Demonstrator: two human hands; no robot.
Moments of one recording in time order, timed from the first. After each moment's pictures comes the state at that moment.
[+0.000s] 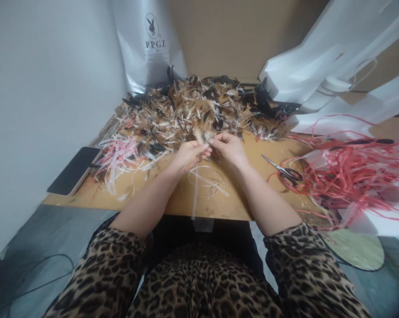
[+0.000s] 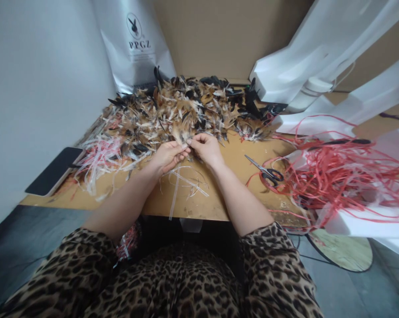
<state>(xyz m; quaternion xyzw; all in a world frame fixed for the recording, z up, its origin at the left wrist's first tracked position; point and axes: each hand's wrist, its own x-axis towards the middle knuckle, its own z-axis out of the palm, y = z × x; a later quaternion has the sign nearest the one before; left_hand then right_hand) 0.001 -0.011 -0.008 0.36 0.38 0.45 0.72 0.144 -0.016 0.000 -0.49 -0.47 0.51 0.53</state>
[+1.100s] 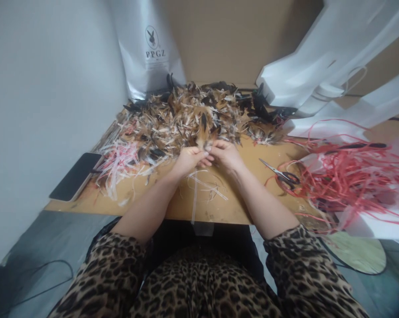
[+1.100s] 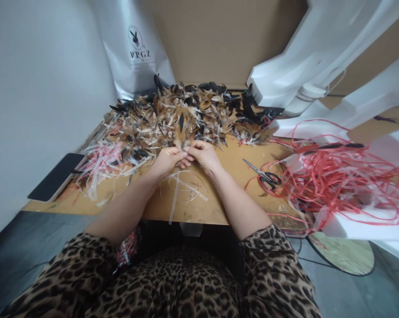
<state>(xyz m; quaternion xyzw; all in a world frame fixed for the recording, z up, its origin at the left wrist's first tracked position) -0.003 -0.011 -0.013 0.51 0.39 0.41 0.65 0.144 -0.017 -0.003 -0.43 -0.43 0.59 0.53</state>
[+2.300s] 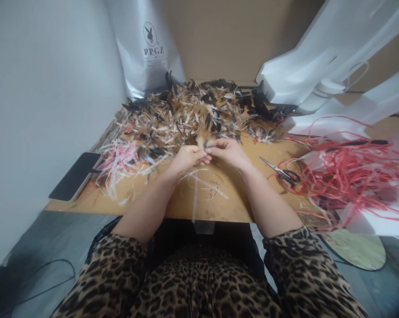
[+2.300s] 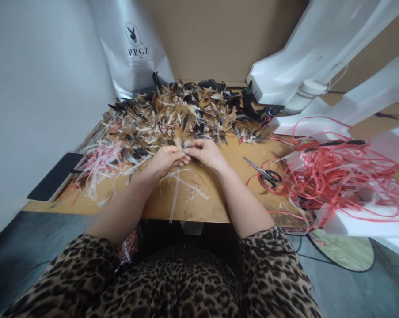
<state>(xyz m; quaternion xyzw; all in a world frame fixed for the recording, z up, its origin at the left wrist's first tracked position) -0.008 -0.011 -0.007 0.49 0.41 0.39 0.67 0.160 -0.021 0.018 -0.49 -0.59 0.50 0.39</state>
